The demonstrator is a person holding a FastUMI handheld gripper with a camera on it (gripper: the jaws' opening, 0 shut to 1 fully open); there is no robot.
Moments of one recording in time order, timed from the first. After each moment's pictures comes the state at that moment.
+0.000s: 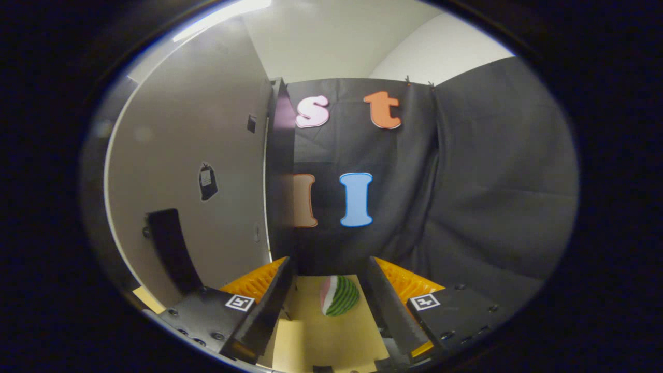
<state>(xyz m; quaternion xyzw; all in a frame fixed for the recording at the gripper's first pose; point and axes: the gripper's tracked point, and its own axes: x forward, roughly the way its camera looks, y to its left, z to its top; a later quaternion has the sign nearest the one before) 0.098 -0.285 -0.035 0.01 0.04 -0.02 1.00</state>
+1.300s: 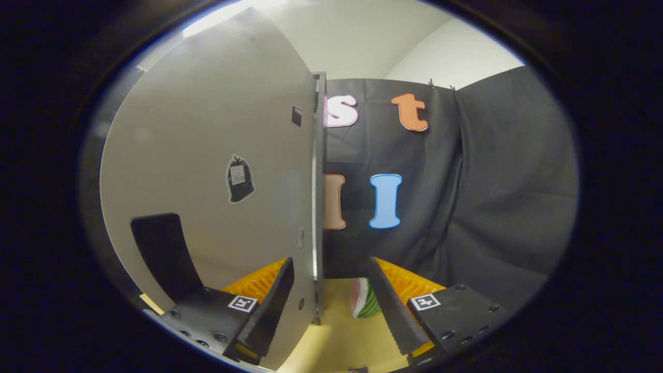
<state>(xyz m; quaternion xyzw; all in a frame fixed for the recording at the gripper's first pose) 0.102 -0.165 -0.032 0.00 0.03 -0.01 1.00</state>
